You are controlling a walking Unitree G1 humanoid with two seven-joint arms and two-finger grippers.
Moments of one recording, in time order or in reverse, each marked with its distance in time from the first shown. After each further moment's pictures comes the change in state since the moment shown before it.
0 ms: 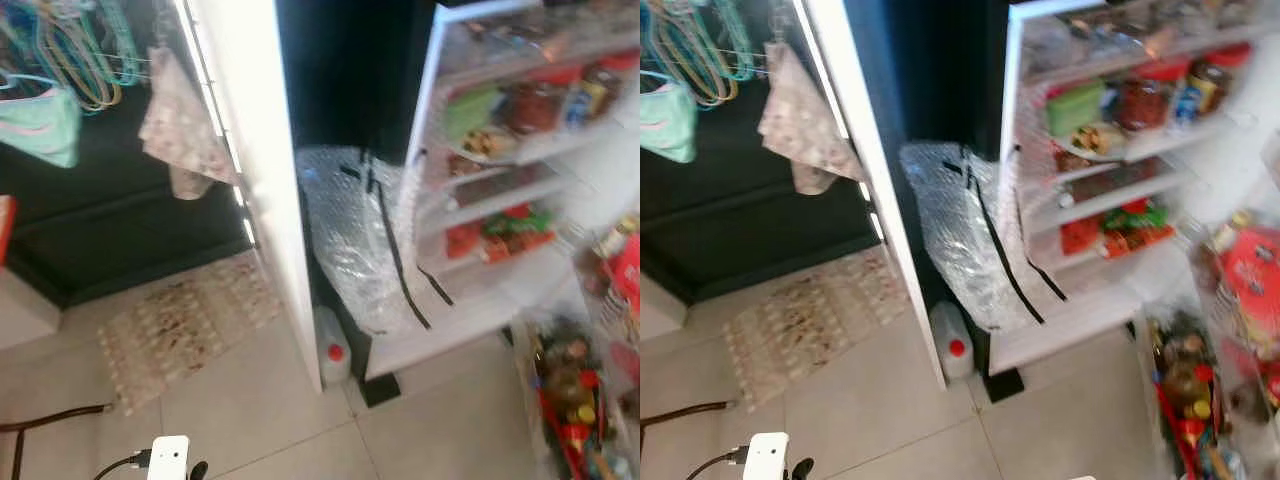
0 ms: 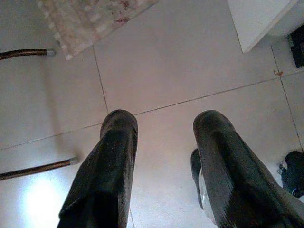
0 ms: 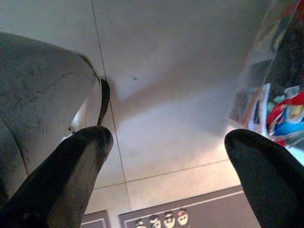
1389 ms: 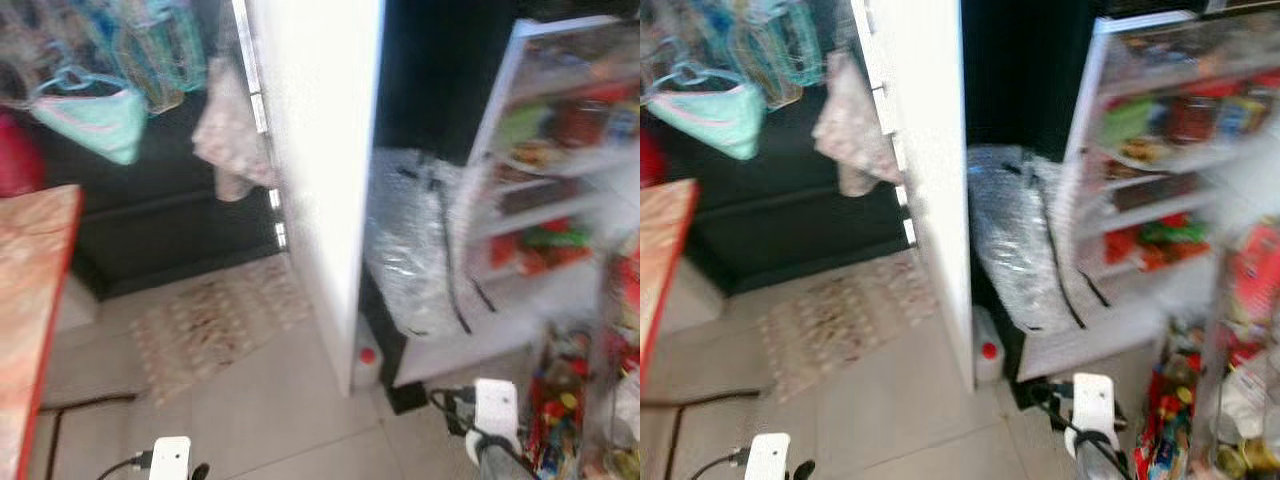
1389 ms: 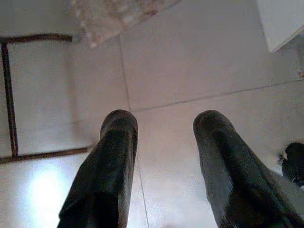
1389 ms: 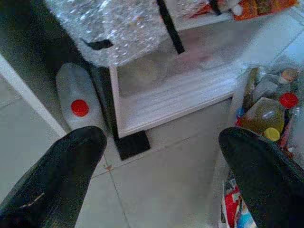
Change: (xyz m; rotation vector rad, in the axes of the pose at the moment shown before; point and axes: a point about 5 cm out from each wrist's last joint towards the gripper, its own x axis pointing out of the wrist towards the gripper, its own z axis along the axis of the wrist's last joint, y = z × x) left arm -0.002 -0.002 -0.005 -0.001 0.015 -0.003; right arm -0.005 -0.031 0.118 0.313 -0.563 -0.104
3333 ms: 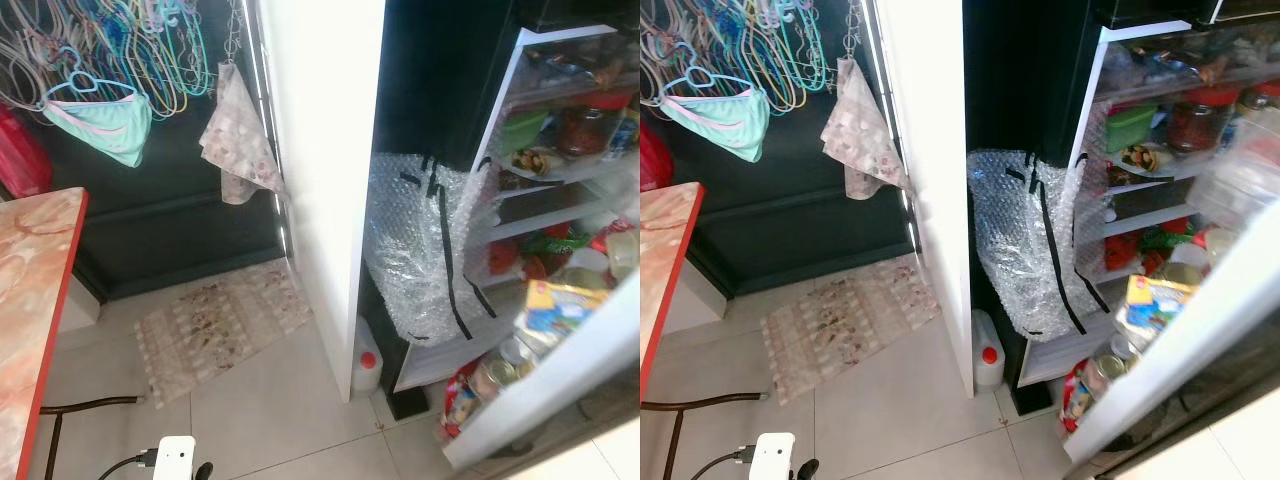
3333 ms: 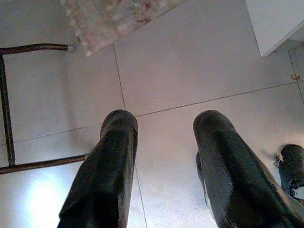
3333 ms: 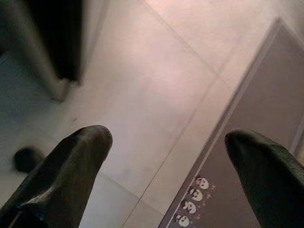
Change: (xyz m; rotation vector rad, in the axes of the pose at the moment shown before) left arm 0.002 -0.005 0.003 0.022 -0.006 -0.018; right arm -0.075 -0.067 -0.096 0.195 0.476 -0.606
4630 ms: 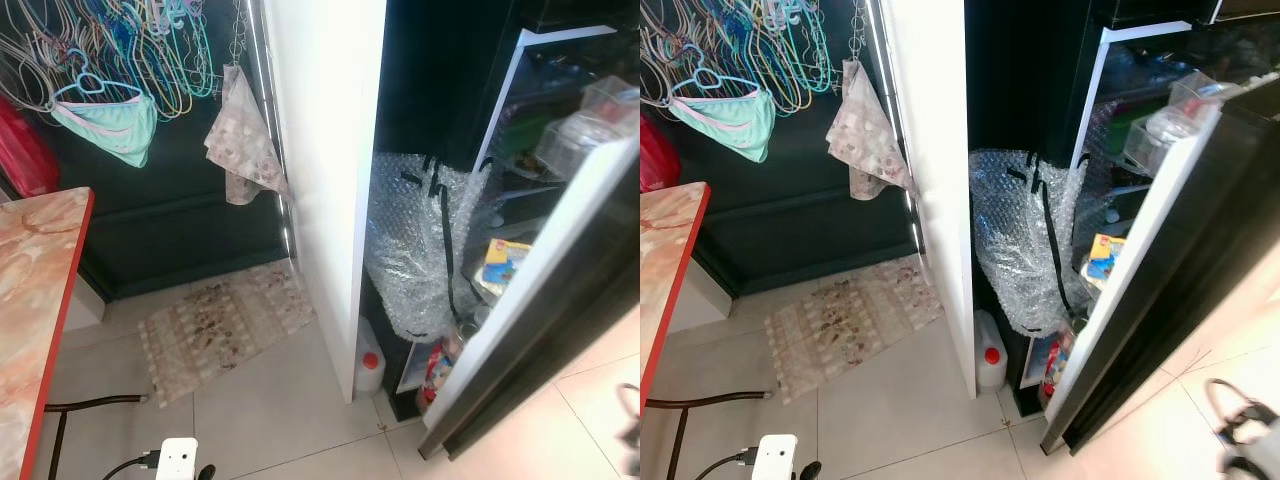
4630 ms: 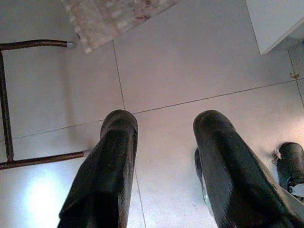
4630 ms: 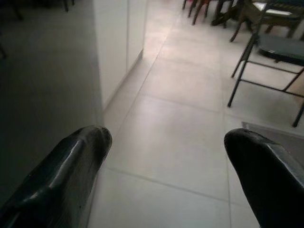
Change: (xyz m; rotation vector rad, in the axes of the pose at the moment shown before) left arm 0.000 -0.003 -0.002 -0.003 0.009 -0.006; right arm -0.004 -0.050 0.151 0.448 -0.599 -0.101
